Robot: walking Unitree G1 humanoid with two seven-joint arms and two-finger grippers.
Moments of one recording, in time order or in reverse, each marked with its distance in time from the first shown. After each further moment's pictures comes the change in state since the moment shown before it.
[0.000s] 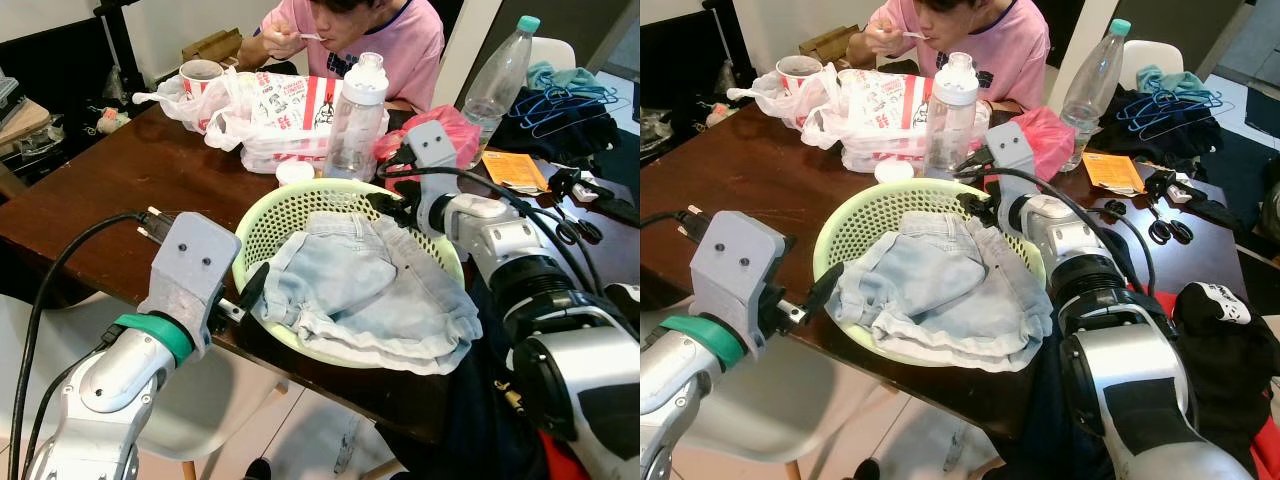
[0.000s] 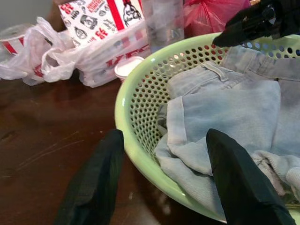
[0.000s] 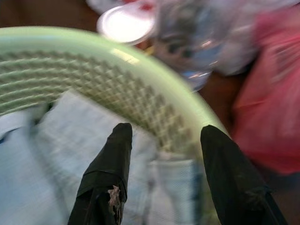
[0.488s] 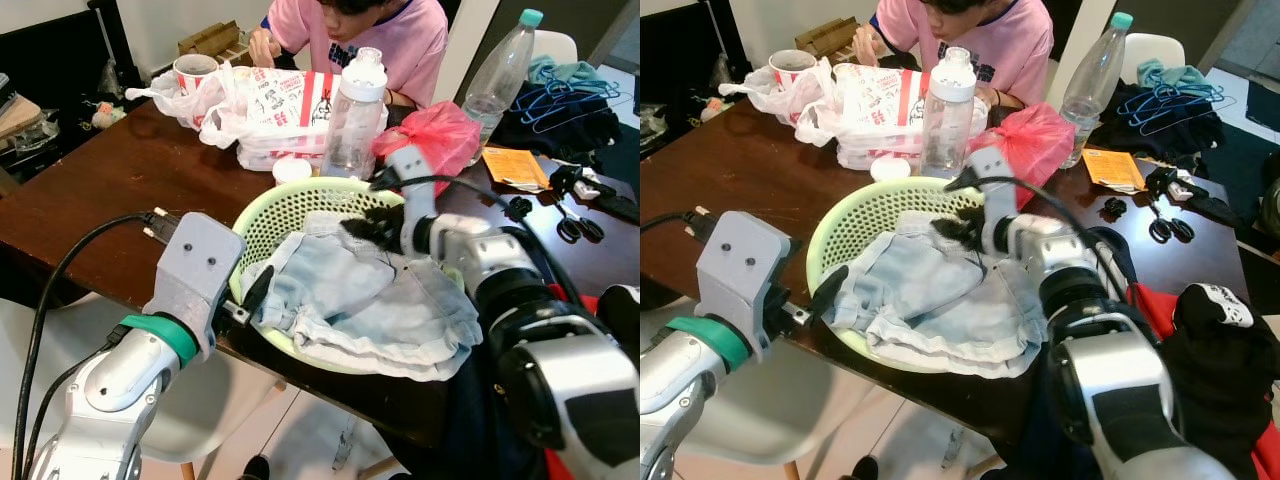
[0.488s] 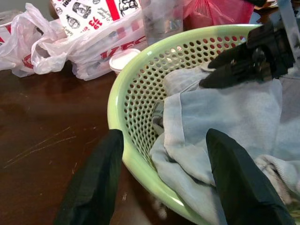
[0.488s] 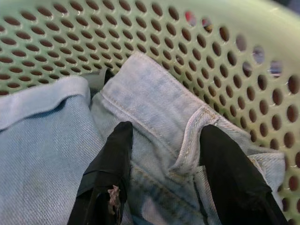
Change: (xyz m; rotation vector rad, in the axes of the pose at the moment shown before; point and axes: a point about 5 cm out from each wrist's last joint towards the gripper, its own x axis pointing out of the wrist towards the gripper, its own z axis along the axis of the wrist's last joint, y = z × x) left arm 0.001 -0.001 0.000 -0.009 0.017 0.001; right arm 0.018 0.040 -0.029 -0.005 0.049 0.205
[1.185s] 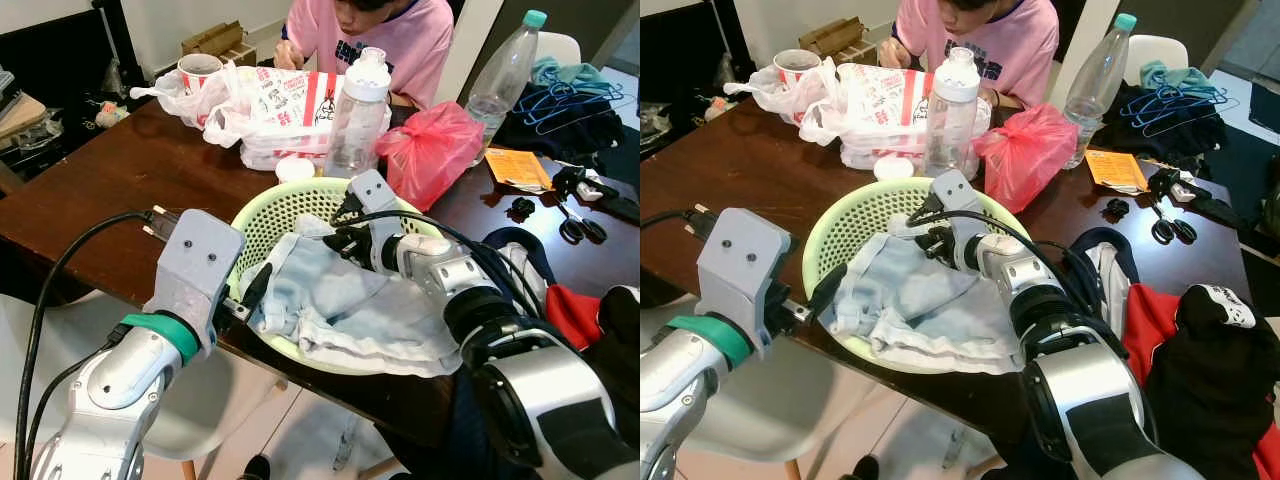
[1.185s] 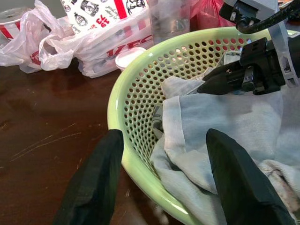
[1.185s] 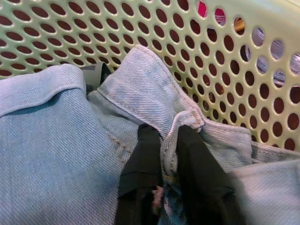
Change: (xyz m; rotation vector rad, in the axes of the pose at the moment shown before) left arm 0.001 0.000 0.001 -0.012 0.005 0.021; right arm 0.014 0.012 -0.006 -0.052 -0.005 -0.069
